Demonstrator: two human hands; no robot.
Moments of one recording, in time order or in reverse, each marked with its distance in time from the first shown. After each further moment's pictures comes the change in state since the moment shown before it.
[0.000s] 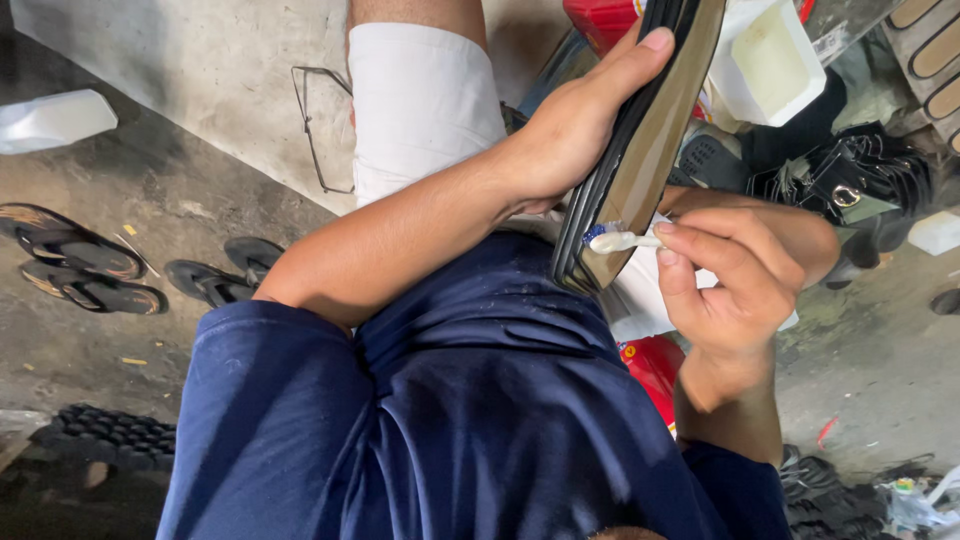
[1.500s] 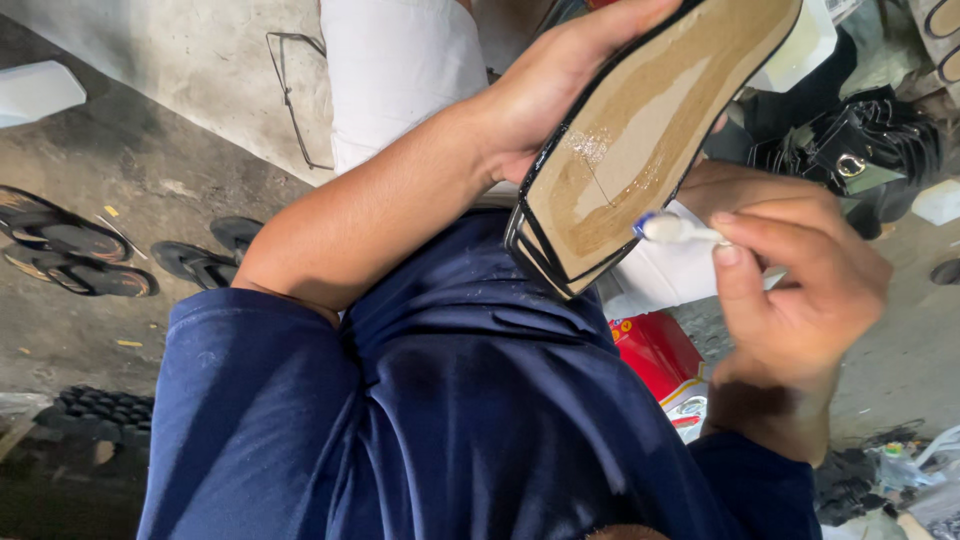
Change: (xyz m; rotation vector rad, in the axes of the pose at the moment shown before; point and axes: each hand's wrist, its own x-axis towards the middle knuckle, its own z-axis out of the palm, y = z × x) left_hand 0.000 0.012 -0.006 -0.426 -0.248 -0.262; right_hand 0.002 -0.019 -0.040 0.048 -0.070 0.167
